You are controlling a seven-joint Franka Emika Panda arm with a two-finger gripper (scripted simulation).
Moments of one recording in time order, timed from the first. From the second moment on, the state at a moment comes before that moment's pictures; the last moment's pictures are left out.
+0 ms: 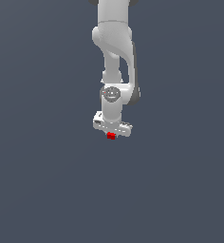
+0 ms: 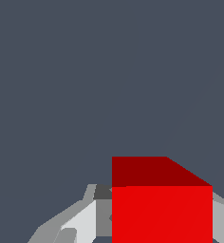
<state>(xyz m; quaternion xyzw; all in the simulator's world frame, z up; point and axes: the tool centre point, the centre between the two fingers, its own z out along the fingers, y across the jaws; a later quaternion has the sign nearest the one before) -0.072 -0.001 0.022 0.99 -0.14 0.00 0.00</state>
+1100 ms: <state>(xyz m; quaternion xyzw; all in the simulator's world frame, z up) -0.009 0.014 0.146 0.99 -0.14 0.00 0.00</state>
